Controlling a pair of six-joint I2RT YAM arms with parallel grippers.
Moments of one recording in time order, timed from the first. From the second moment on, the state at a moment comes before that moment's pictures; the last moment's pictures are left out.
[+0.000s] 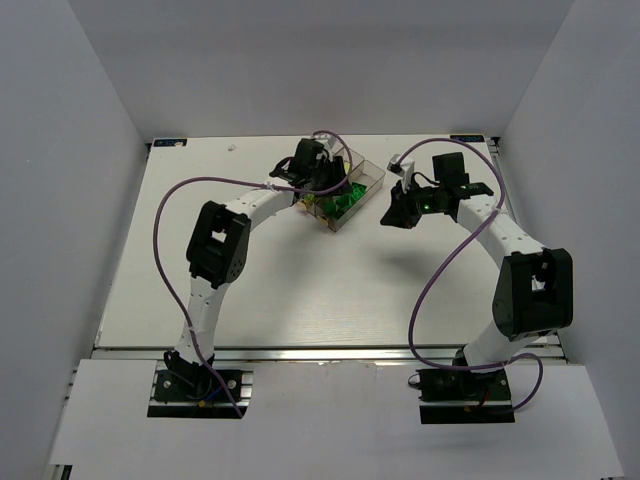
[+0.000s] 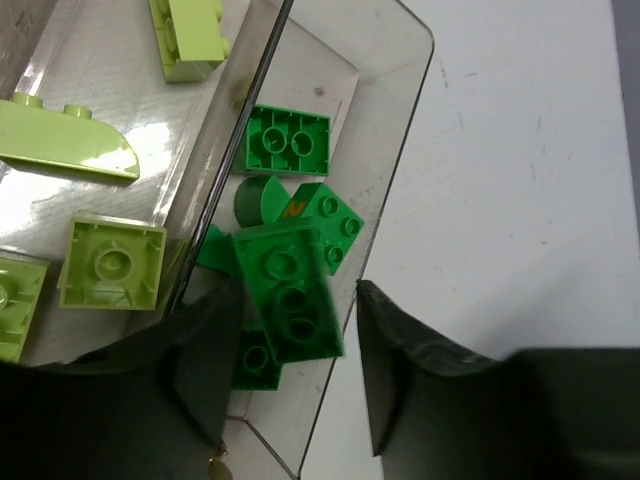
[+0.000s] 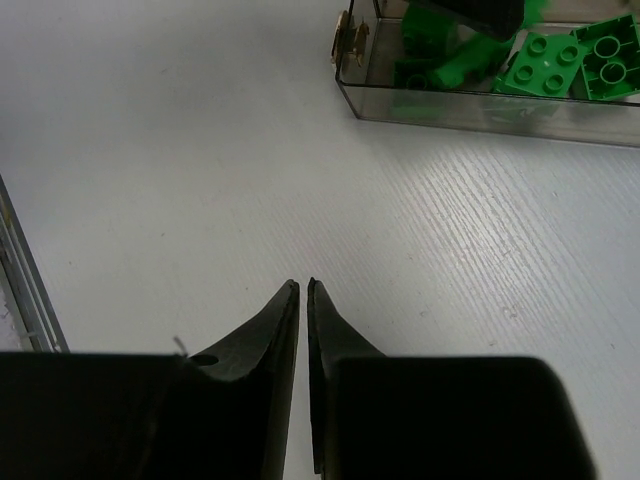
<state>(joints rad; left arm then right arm) -0.51 2.26 1.81 -0.16 0.24 -0.49 0.20 1.61 1.22 -0.50 -0.83 -0.45</state>
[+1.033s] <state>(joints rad) -0.30 1.30 1.00 -0.26 -0.15 -0.60 0.20 1.61 1.21 -0.49 -0.84 -0.50</state>
